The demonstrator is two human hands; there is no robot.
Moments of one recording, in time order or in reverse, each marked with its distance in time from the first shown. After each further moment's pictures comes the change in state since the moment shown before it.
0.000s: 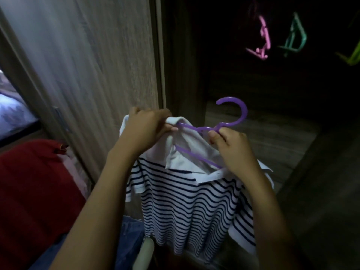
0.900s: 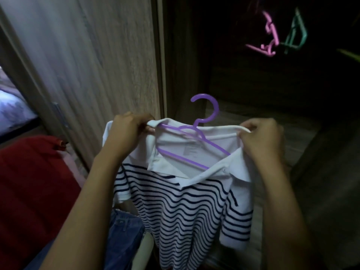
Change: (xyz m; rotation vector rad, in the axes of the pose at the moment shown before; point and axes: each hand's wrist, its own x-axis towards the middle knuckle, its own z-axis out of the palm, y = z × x) left_hand -0.026 -0.036 0.017 -0.037 0.099 -0.063; right_hand 0.004 0.024 -0.028 -0.195 0.327 0.387
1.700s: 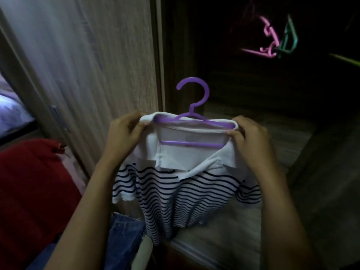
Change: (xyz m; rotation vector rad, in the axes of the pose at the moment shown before) left_hand -0.011 0.014 -0.005 -0.341 0.242 -0.172; right_hand -0.007 0.003 -0.001 -0.035 -0.088 -0.434
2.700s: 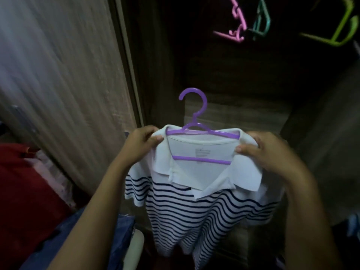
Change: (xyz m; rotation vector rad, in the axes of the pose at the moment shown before) left_hand -0.010 -0.010 0.060 -0.170 -0.453 -0.150; right_hand -0.027 0.033 -0.046 0.043 -0.341 0.258
